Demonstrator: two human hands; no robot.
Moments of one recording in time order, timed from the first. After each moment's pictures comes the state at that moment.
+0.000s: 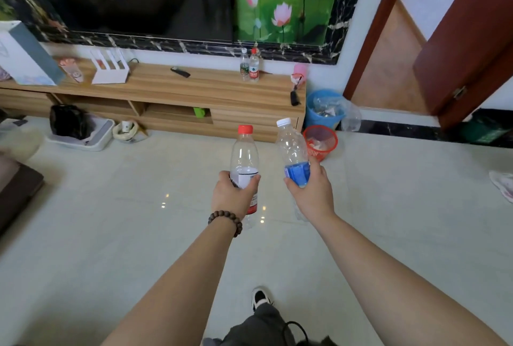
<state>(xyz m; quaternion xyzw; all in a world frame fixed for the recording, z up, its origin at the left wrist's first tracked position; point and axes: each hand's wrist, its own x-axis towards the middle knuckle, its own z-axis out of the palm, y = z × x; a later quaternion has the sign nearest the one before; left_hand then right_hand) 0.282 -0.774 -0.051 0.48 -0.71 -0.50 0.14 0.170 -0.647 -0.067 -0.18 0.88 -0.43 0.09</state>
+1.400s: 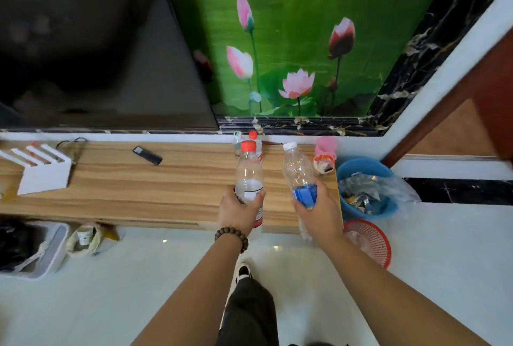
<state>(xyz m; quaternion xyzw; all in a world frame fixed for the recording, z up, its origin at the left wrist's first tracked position) -0.319 -1.257 -0.116 0.48 -0.73 -0.48 0.07 -0.411 -1.108 -0.127 -0.10 0.89 -0.41 0.16</state>
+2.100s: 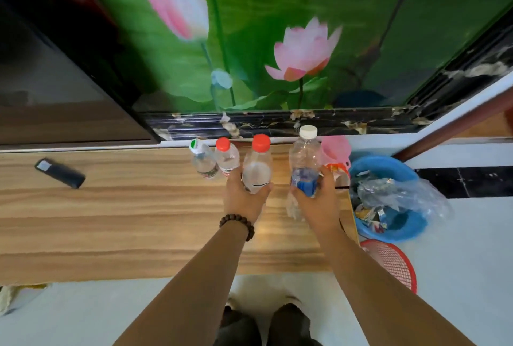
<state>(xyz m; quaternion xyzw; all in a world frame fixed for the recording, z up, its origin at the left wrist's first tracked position) -0.537 -1.345 -0.341 0.41 -0.73 -0.54 0.05 -0.596 -1.207 -0.341 0.02 0.85 -0.51 0.16</state>
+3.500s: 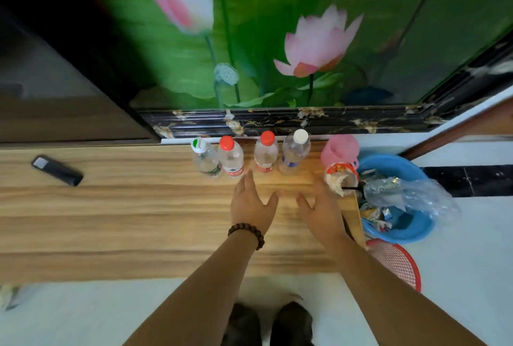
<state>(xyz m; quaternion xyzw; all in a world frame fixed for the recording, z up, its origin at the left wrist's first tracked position) -0.530 -1.343 -0.369 0.35 -0.84 -0.40 -0.04 -0.598 -1.200 -0.372 -0.10 0.91 -0.33 0.22</state>
